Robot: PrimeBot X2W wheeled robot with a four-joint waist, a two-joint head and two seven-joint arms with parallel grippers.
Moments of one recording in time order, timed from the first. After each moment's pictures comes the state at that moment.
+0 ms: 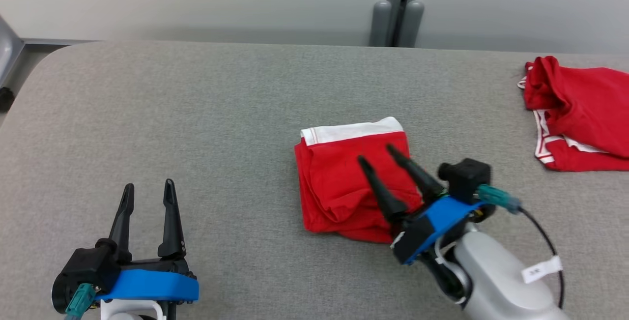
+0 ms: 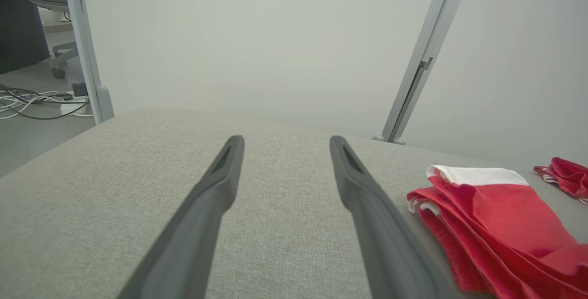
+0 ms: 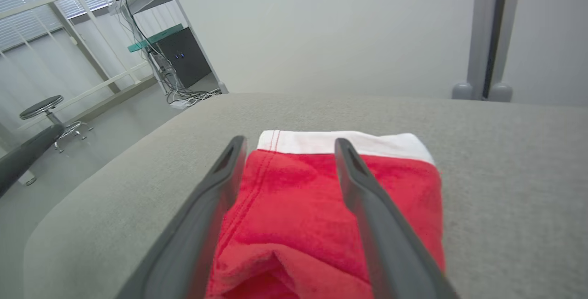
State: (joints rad) left arm -0.06 0.05 0.02 0.19 -0.23 -0.13 -0.26; right arm -0.52 -0.14 0.60 0.57 0.62 0.13 -0.26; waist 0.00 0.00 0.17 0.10
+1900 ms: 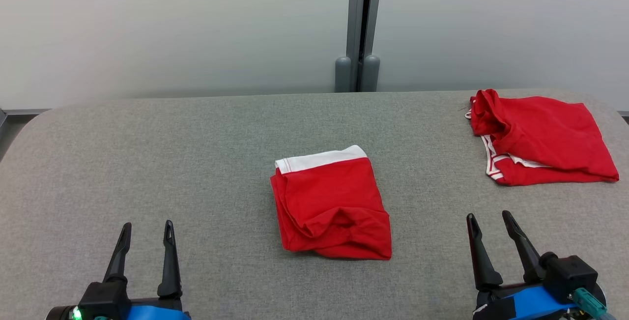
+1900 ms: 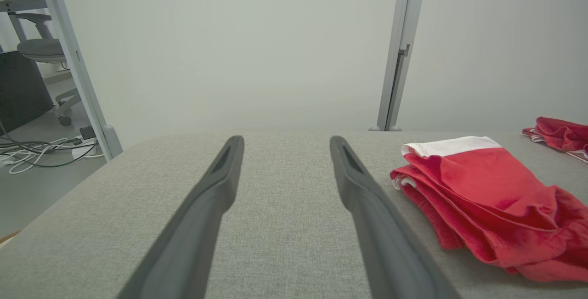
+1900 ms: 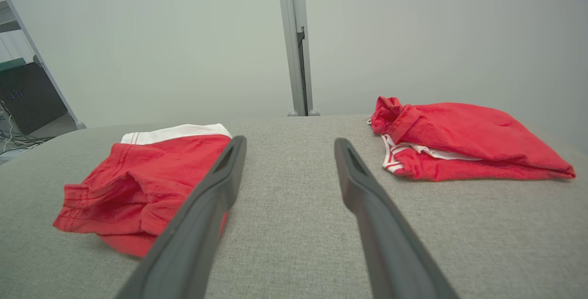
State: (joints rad) left arm 0.06 0.05 0.05 0.18 -0.05 -0.10 -0.26; right arm -0.01 -0.05 0.02 0.23 0.17 0.13 -0.26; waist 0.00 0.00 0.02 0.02
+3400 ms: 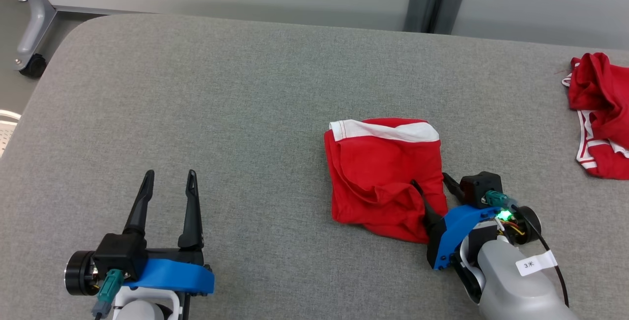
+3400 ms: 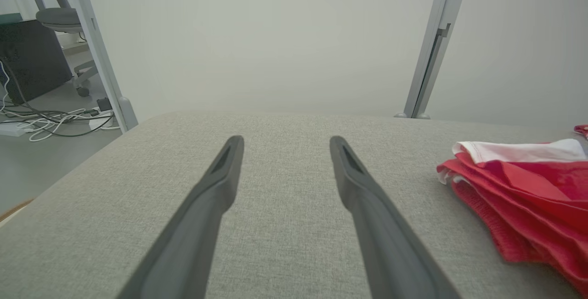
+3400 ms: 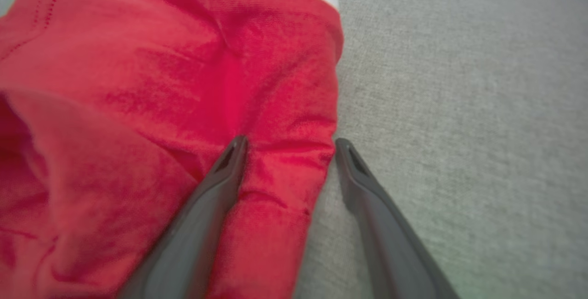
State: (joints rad) left arm -0.10 0.05 -0.03 0.21 -0.10 -0.10 -0.26; right arm -0.61 -0.05 0.27 1.08 0.19 0.13 -0.26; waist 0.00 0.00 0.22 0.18
